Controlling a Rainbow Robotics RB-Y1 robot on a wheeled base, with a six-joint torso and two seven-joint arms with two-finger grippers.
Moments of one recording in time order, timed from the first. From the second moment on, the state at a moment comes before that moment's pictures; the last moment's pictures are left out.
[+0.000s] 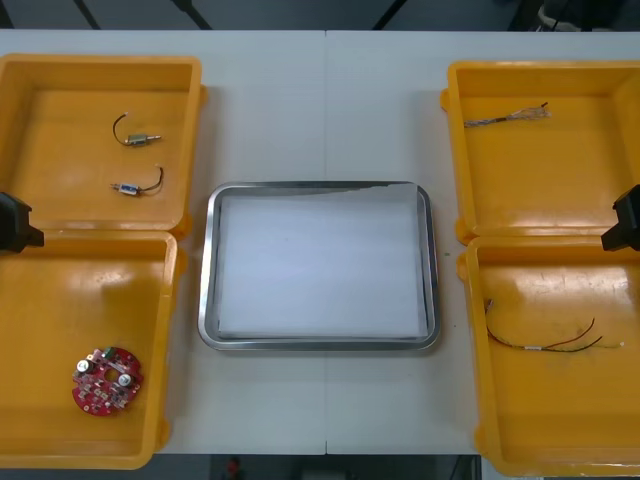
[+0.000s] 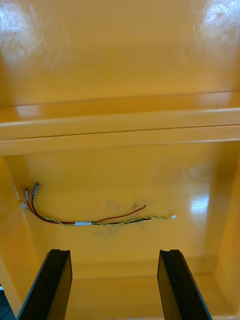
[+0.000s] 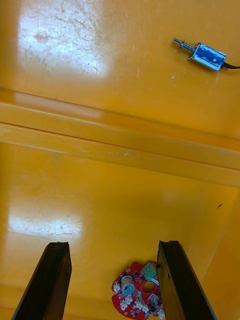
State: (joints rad) right arm -0.39 -0.99 -0.08 -2.03 -1.02 1.91 1.04; left arm -0.12 1.39 -0.06 -2.07 1.13 1.28 -0.77
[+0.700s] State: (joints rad) right arm -0.39 -0.99 -0.08 -2.03 -1.02 1.91 1.04; left arm -0.12 1.39 -0.06 -2.07 1.13 1.28 -0.77
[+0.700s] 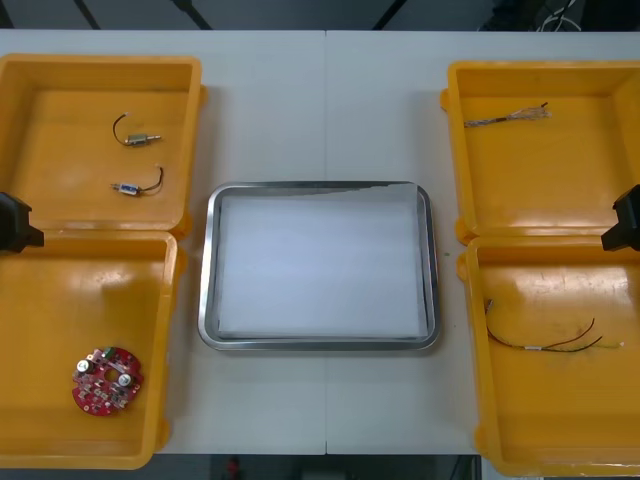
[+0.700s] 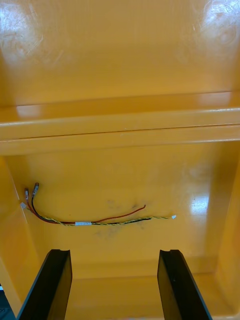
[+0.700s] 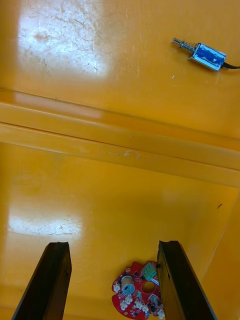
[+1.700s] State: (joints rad) right arm -0.39 -0.99 -0.08 -2.03 -1.02 1.91 1.04; left arm -0.12 1.39 -0.06 -2.07 1.13 1.28 -0.77
